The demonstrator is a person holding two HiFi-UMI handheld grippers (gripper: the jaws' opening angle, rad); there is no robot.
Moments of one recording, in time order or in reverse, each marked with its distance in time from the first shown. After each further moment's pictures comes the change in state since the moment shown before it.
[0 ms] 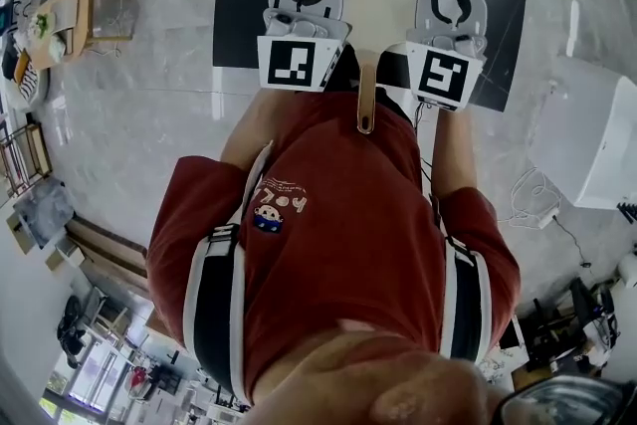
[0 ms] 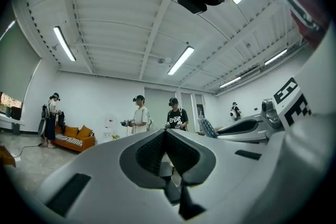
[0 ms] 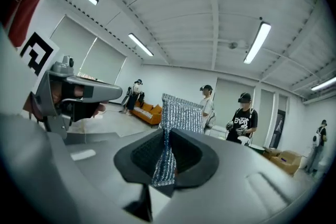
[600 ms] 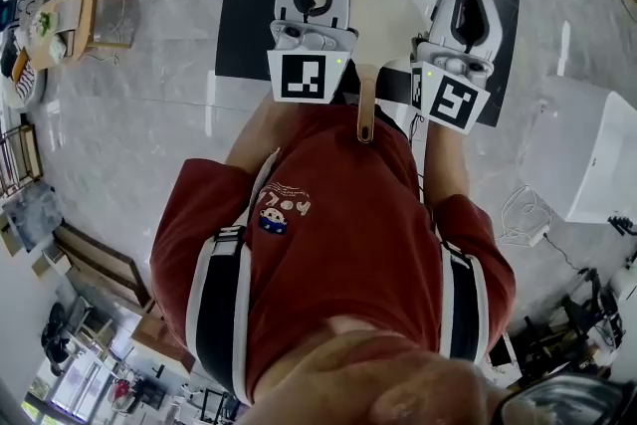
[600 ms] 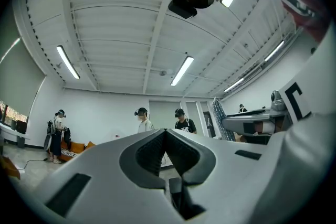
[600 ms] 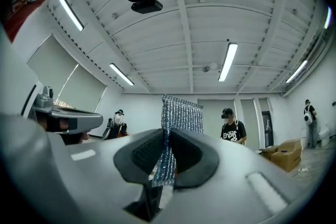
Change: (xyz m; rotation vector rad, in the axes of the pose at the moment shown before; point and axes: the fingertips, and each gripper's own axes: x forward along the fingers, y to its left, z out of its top) left arm -0.005 0.007 0.035 0.092 -0.135 0.073; right arm -0.025 -0.036 0.057 0.138 -0.325 -0.189
